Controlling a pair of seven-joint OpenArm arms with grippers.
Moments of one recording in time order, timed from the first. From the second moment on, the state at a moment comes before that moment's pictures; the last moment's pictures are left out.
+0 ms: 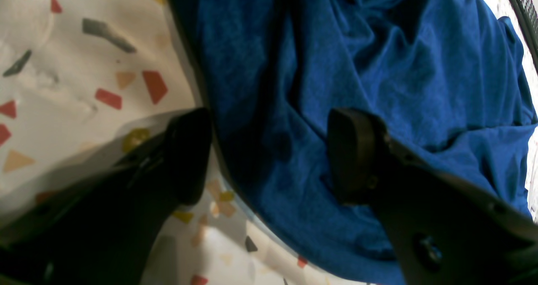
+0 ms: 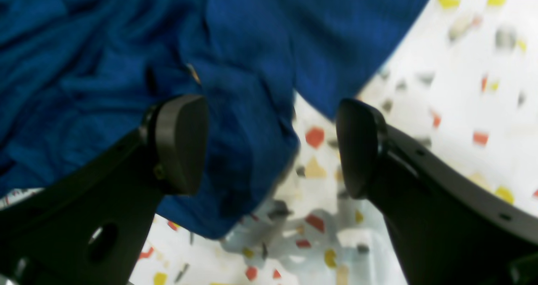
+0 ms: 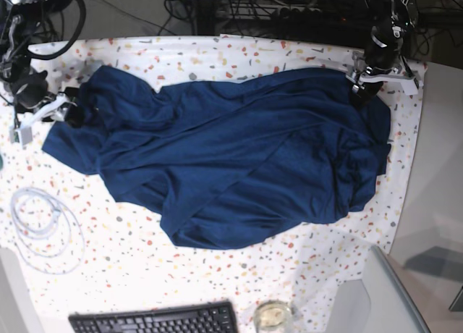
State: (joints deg) left arm 20.8 -2.7 -34.2 75.4 -40.3 -16.6 25.6; right arm -12.8 7.8 31.2 80.1 26.1 30.5 -45.1
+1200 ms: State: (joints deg) left arm 28.6 -6.1 -31.2 92.1 -39.1 -16.0 28.4; right arm -18.8 6.5 18.4 87.6 26.1 33.6 -47.4
